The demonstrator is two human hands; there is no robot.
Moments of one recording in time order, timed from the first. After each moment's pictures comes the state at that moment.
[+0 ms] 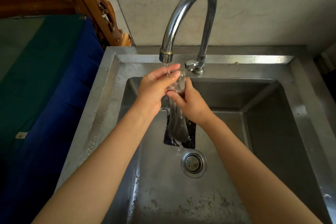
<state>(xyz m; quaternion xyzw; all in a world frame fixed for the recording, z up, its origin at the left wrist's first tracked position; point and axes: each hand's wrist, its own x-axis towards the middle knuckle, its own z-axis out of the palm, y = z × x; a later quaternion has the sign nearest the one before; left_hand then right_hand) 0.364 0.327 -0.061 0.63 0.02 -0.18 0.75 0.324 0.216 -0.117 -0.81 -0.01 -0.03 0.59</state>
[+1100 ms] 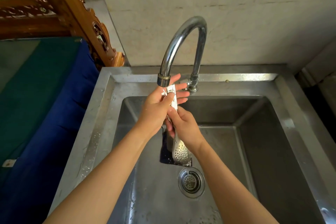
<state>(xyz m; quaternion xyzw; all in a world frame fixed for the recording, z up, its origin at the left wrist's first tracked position) 0.363 0.323 -0.065 0.65 -0.16 -0.17 0.72 0.313 0.238 -0.116 -0.66 0.06 0.00 0.75</state>
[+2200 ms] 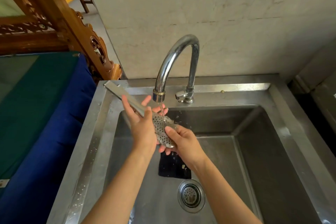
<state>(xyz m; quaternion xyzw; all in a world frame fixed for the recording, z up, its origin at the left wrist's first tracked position) 0.365 0.324 -0.083 0.58 0.07 -0.01 0.81 0.304 0.231 -0.121 -0.54 0.07 0.07 0.84</state>
